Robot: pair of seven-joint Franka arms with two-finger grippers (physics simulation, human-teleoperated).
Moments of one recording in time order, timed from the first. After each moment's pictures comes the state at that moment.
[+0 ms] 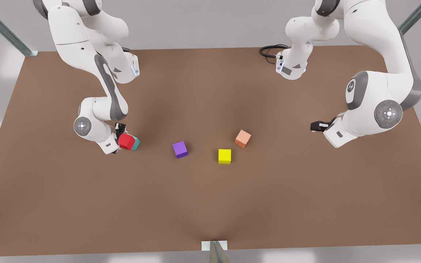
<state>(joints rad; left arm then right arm) -0.06 0.29 -0.08 -1.40 0.00 1.42 0.00 0.27 0.22 -0.14 -2.25 0.19 2.28 -1.26</state>
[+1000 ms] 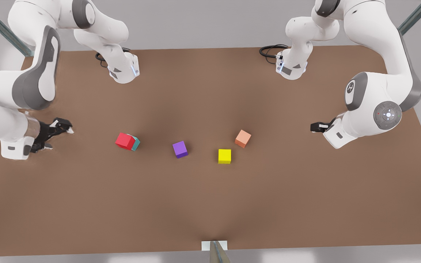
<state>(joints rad) -0.06 0.29 -0.08 -1.40 0.01 1.42 -0.02 0.04 0.28 -0.11 -1.23 0.05 1.31 -0.65</state>
